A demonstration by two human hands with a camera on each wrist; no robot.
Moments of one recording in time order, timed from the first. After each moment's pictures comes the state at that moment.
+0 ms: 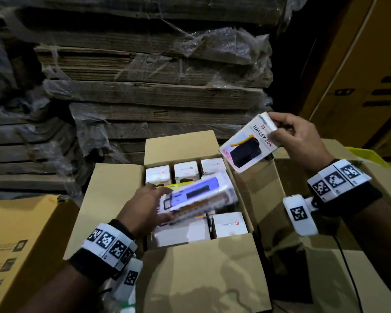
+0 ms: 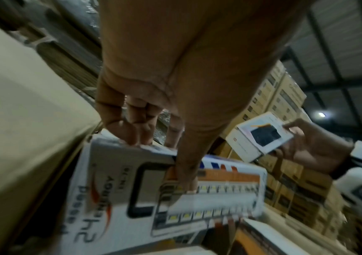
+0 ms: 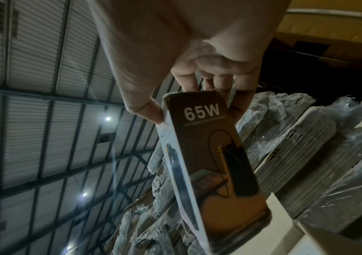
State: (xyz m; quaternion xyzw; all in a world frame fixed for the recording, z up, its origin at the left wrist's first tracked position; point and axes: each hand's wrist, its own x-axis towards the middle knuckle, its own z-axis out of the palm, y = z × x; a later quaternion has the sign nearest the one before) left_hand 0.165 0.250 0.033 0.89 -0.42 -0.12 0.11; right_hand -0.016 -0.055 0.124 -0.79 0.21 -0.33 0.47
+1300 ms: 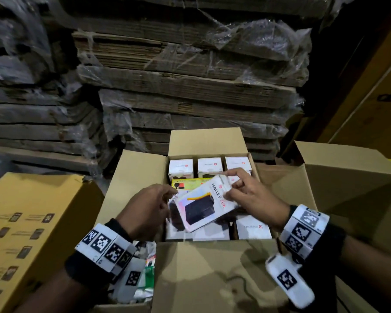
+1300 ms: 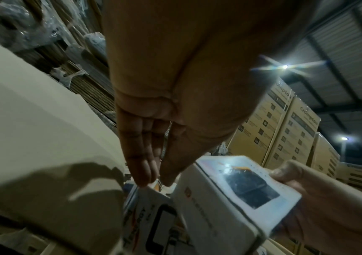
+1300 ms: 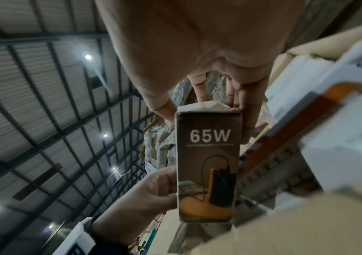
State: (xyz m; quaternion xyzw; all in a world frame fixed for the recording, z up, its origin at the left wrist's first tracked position) left_hand 0.167 0.293 0.038 0.90 -0.37 -0.13 0.21; right_hand 0.025 0.065 0.047 -0.80 0.16 -0.04 0.58
